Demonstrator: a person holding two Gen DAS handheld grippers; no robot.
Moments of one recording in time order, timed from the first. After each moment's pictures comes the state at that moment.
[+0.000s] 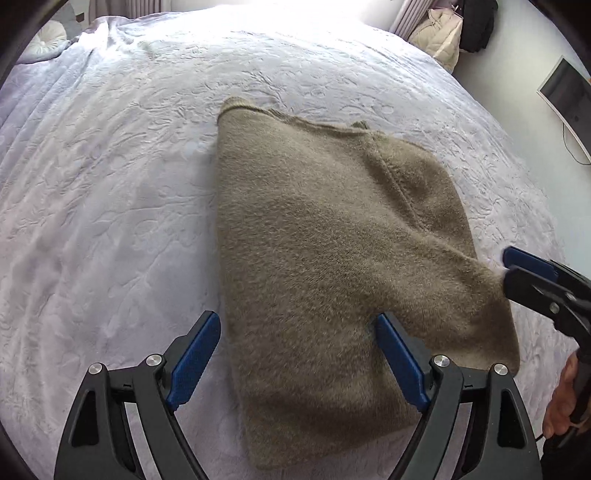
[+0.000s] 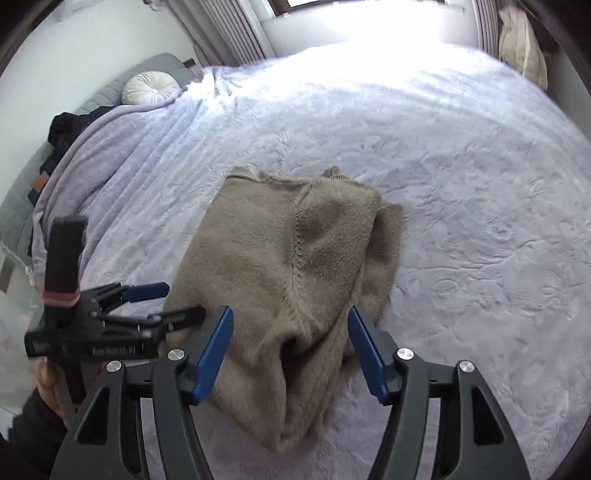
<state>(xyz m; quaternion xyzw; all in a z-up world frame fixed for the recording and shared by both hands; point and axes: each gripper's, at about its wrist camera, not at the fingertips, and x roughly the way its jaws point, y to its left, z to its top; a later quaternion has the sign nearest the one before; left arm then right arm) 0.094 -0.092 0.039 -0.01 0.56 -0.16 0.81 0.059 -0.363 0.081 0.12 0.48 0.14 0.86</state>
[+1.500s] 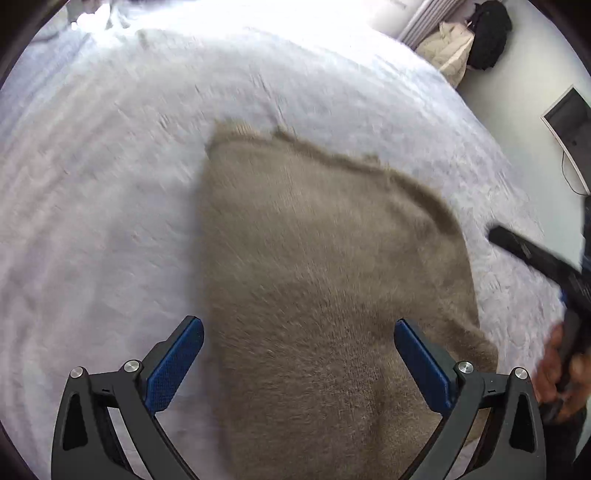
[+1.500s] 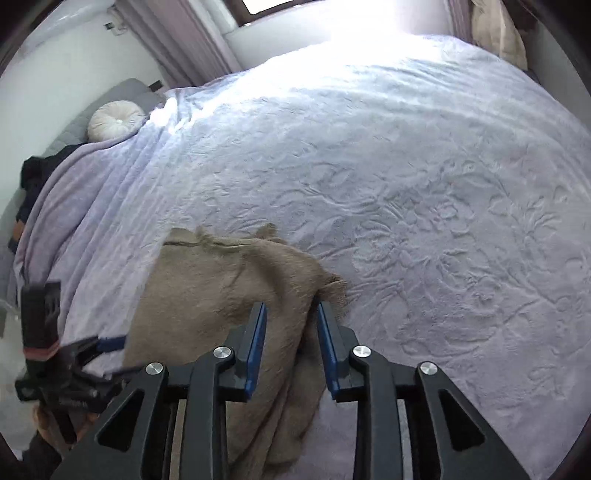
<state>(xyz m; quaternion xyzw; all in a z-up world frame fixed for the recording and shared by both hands) 0.141 -0.086 0.045 -0.05 0.55 -0.16 0.81 0.134 -0.402 0.088 0.14 0.45 0.12 0.87</state>
